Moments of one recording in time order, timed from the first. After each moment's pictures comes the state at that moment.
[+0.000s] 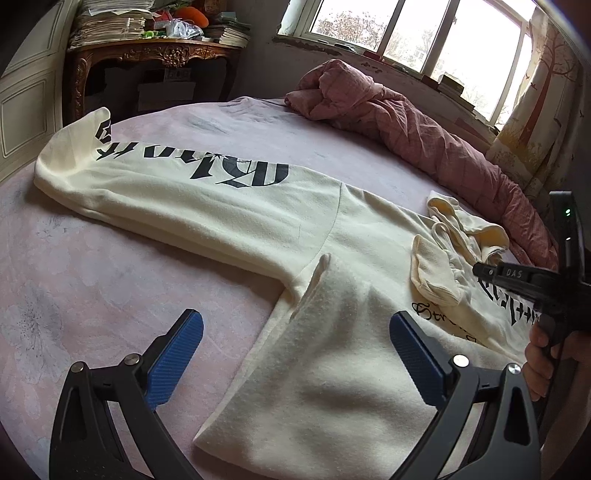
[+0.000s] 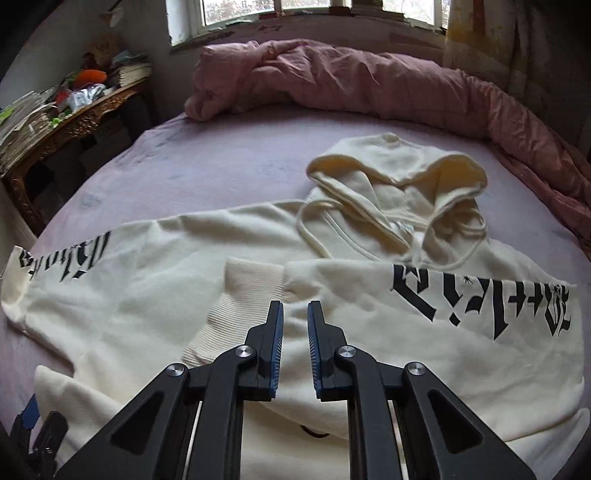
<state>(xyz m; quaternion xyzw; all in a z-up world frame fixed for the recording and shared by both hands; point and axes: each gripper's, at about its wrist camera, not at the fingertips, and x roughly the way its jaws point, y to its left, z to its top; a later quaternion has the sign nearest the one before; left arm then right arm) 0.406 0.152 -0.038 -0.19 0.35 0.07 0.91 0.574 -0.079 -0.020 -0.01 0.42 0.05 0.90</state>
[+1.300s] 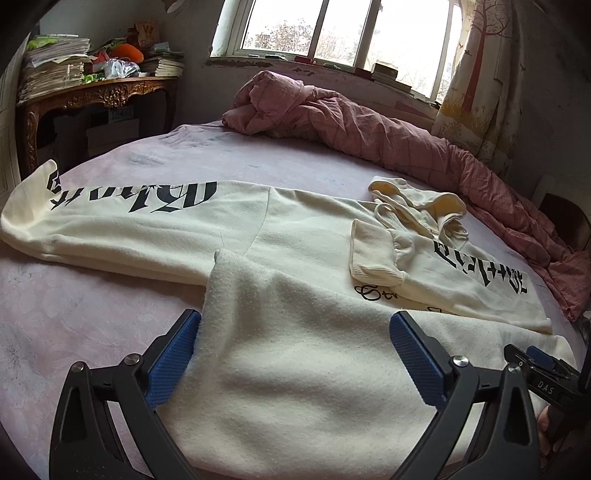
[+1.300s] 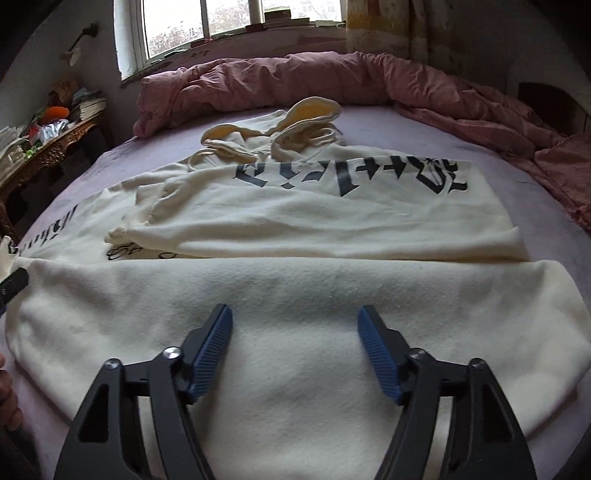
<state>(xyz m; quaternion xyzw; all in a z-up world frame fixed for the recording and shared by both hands) 0.399 0.105 -0.031 -0.11 0.31 -0.01 0.94 0.405 -0.207 -0.060 0.03 0.37 -0.05 0.93</state>
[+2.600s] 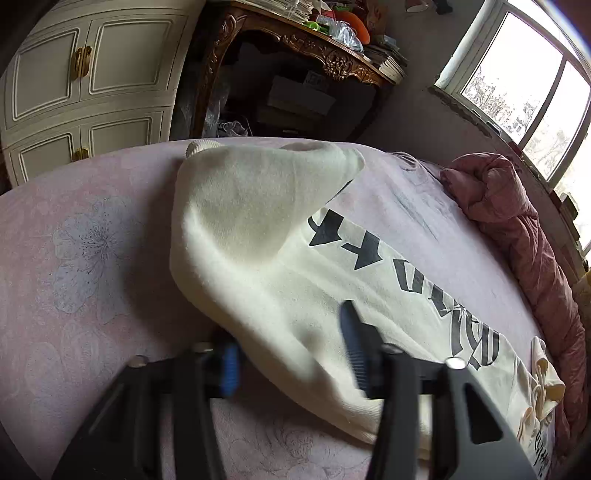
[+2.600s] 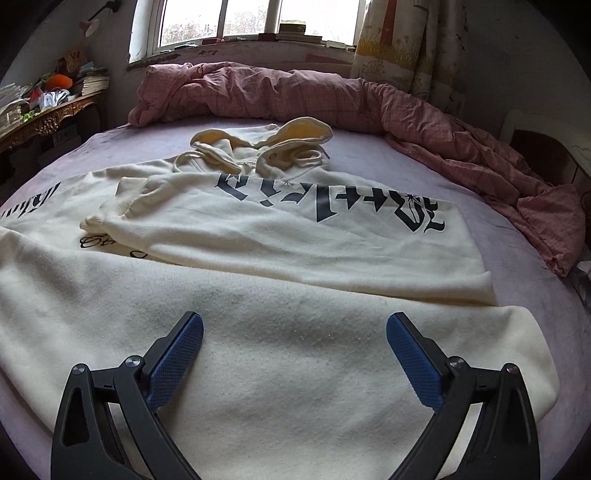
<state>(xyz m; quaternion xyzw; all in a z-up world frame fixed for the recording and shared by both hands) 0.436 0.429 -0.075 -0.32 0.31 0.25 0.86 0.409 -0.208 -0.055 -0.05 0.35 -0.06 0.93</state>
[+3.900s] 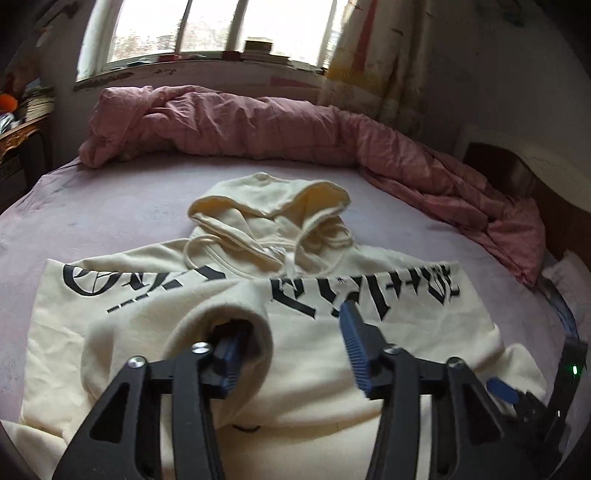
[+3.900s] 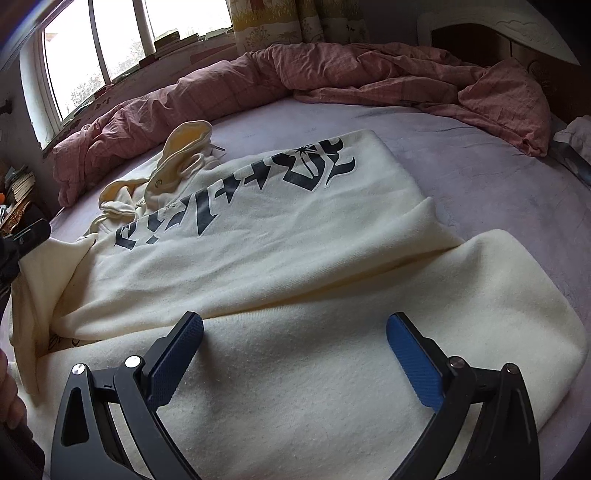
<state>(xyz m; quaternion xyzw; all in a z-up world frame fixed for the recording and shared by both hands) 0.505 -0.076 0.011 -0.03 0.32 -0.20 0.92 0.424 -0.315 -0.068 0.16 0.36 -0.15 0.91</state>
